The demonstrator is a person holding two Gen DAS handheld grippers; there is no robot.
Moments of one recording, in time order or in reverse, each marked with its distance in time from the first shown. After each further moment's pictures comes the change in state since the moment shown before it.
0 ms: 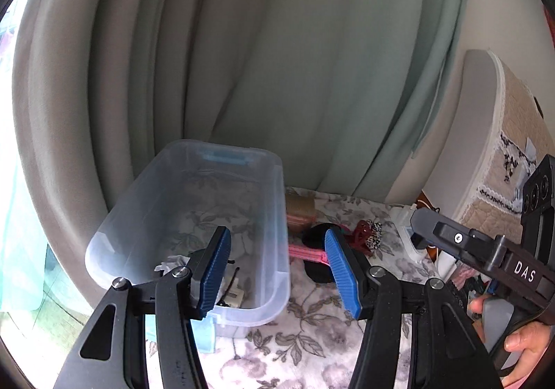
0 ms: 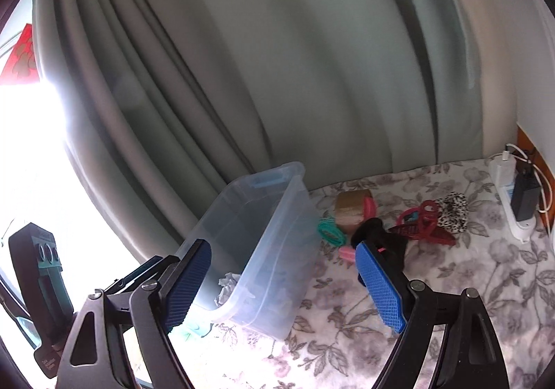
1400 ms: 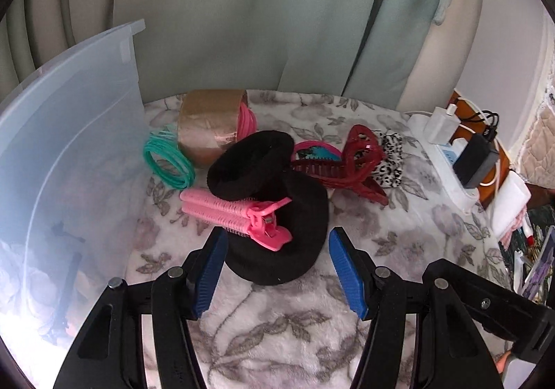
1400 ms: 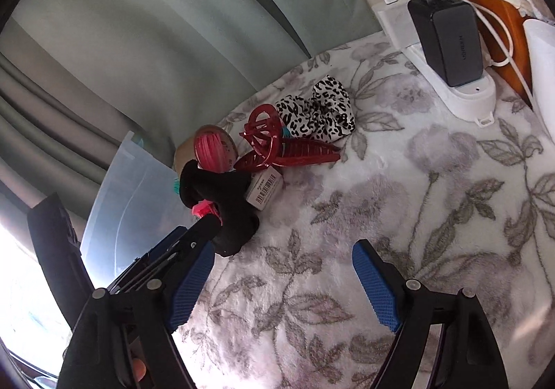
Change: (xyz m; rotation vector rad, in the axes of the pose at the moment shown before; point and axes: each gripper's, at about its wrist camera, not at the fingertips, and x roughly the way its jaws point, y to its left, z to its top) left arm 0.206 -0.101 -0.066 0.101 0.292 0.050; right arm 0.081 -0.190 -0.059 0.318 0.251 -0.134
